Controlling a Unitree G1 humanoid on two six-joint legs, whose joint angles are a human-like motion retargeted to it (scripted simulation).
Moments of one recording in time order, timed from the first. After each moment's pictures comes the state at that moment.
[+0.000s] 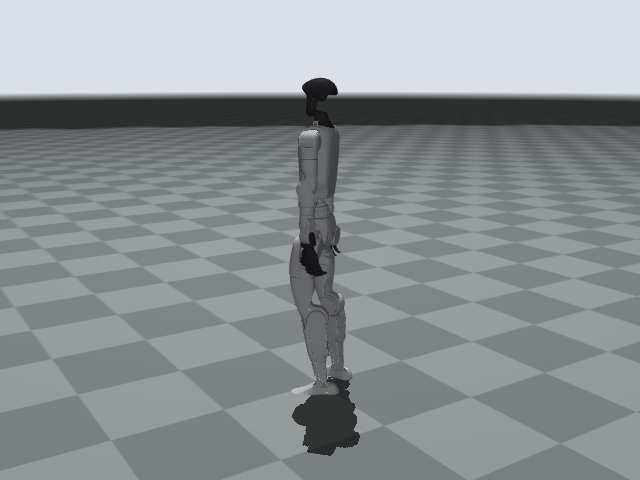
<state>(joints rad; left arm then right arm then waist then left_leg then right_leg) 0.05 0.12 0.12 1.57 0.57 0.03 -0.21 -0.01 -0.16 0.12 1.56 -0.69 -0.04 0.19 0.05 0.02 -0.11 -0.03 0.00 0.29 0.04 -0.09 0.01 0.00 -0.06 -0.36 0.03 -0.10 0.03</state>
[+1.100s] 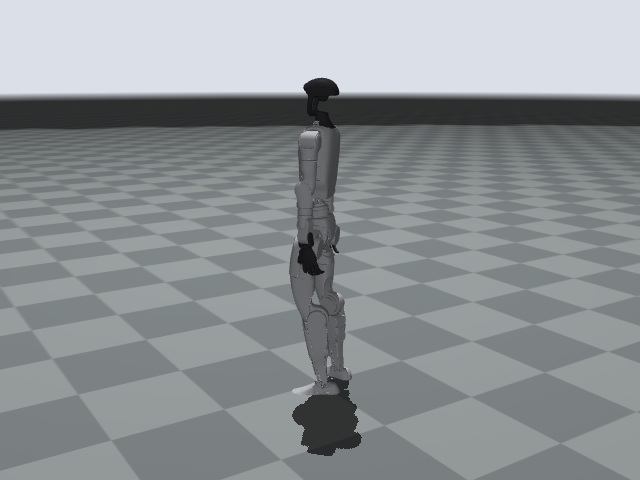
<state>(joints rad) 0.03 0.10 0.15 1.59 0.47 0.05 -0.22 -0.01 -0.14 0.10 1.57 -0.65 -0.05 0.20 0.04 0.01 -0.14 -0.03 0.00 0.28 0.04 -0.10 0.01 0.00 -0.05 -0.37 0.03 -0.10 0.02</state>
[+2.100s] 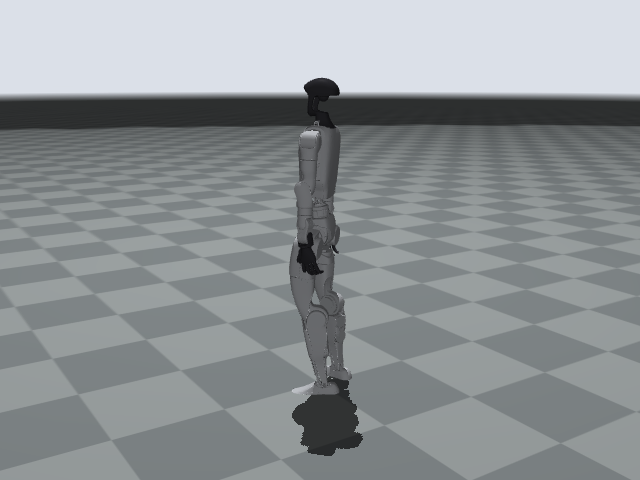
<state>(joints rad) 0.02 0.11 0.15 1.60 0.46 0.02 -0.24 -0.01 -0.14 0.11 1.57 -0.66 -0.05 0.20 0.04 0.02 -0.14 -0.03 0.00 0.29 0.05 -0.10 0.01 0.00 -0.05 -0.36 0.03 -0.10 0.02</state>
